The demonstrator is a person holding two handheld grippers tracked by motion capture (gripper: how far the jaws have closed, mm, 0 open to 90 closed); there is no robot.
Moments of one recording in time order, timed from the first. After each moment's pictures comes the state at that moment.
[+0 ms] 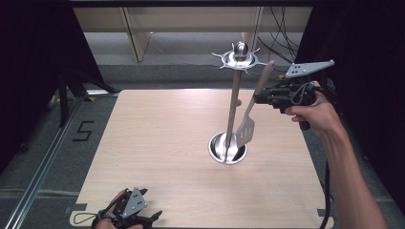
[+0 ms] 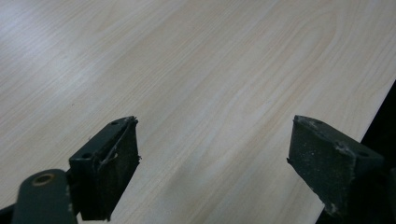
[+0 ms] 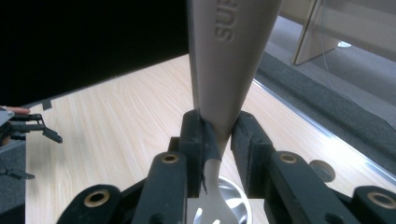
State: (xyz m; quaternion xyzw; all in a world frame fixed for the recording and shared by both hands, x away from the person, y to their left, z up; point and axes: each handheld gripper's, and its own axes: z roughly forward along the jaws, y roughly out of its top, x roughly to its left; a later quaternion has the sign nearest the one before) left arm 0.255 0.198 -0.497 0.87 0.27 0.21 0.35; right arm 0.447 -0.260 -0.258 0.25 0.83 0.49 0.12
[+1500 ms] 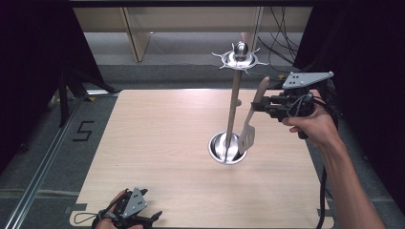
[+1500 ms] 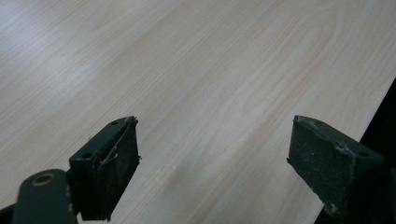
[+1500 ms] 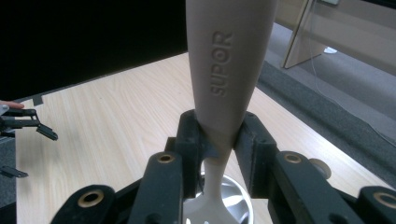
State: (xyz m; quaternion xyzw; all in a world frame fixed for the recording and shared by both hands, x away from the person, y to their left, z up) left arm 0.255 0.198 -0.498 0.87 0.27 0.20 0.35; right arm 0.419 -0.249 -0.264 0.25 0.82 0.49 0.16
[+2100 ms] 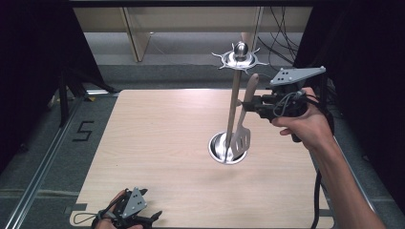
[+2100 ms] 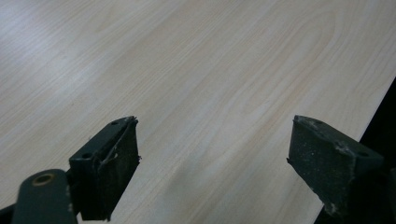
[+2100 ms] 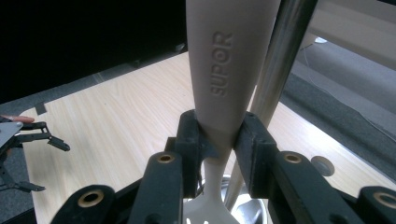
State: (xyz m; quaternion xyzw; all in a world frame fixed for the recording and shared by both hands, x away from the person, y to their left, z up) left arm 0.255 0.198 -0.497 0.87 0.27 0.20 0.35; right arm 0.395 -0.214 -0.235 0.27 0.83 0.46 0.17
